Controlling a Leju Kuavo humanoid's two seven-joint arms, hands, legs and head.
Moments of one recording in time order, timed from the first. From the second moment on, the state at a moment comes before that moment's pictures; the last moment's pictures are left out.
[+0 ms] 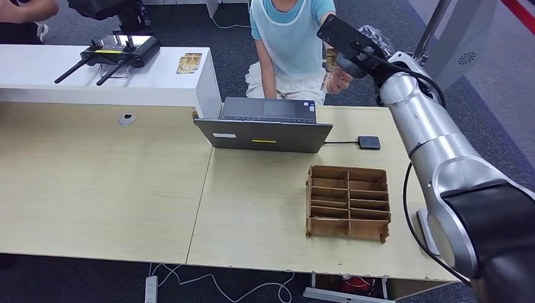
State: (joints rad) left arm -0.10 -0.21 1.23 -0.24 -1.22 0.00 0.05; right arm -1.26 -0.05 0.36 -0.45 0.63 0.09 -0.08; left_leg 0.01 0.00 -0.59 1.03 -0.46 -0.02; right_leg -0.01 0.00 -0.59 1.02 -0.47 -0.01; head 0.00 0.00
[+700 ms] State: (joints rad) left arm -0.10 -0.21 1.23 -0.24 -1.23 0.00 0.06; right arm -1.25 -0.09 0.28 -0.45 0.66 0.07 -0.10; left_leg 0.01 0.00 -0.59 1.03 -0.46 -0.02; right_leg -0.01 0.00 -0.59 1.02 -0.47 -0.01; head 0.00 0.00
